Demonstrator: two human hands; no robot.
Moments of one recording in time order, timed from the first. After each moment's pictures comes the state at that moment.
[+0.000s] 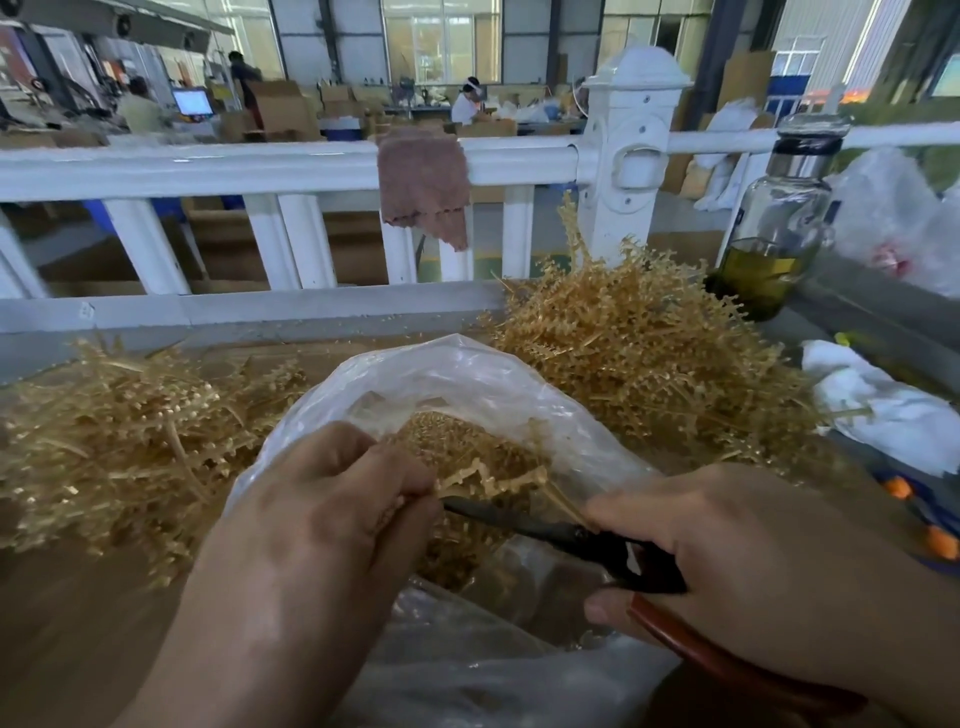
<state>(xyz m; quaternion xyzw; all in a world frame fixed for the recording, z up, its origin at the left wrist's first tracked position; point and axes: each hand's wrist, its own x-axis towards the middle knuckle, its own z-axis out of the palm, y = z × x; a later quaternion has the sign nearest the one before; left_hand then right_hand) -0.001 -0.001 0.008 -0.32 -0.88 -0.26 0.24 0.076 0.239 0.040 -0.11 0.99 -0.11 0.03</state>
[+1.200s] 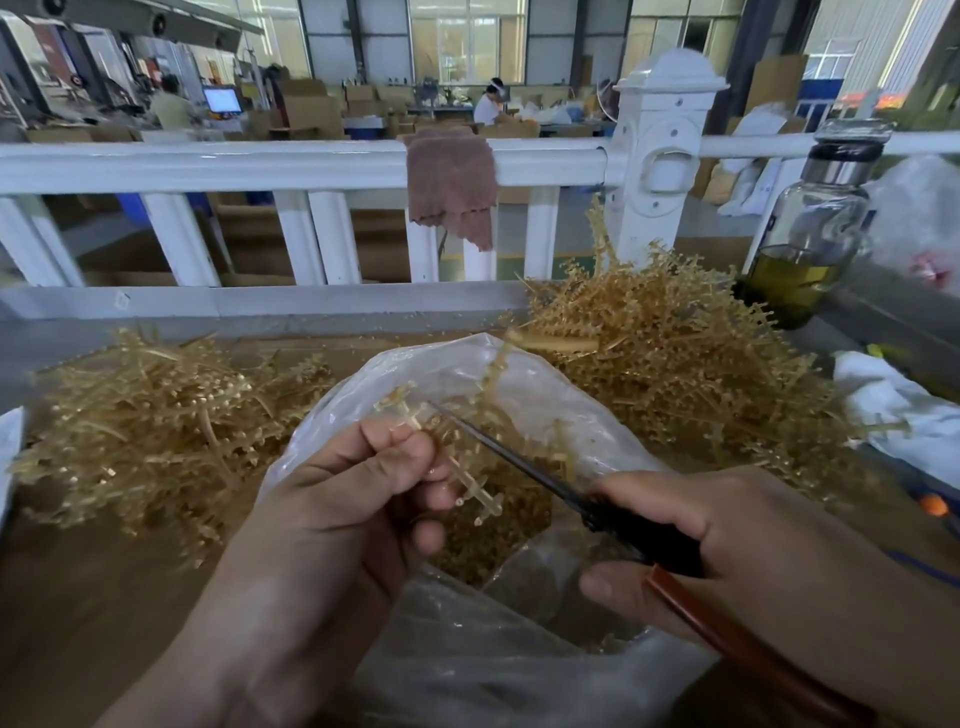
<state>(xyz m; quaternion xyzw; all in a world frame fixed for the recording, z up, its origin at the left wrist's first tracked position) -0.011 0.009 -0.006 -0.10 -0.49 -0.85 -0.17 0.079 0.232 0.037 -0.08 0.96 -0.26 0.01</state>
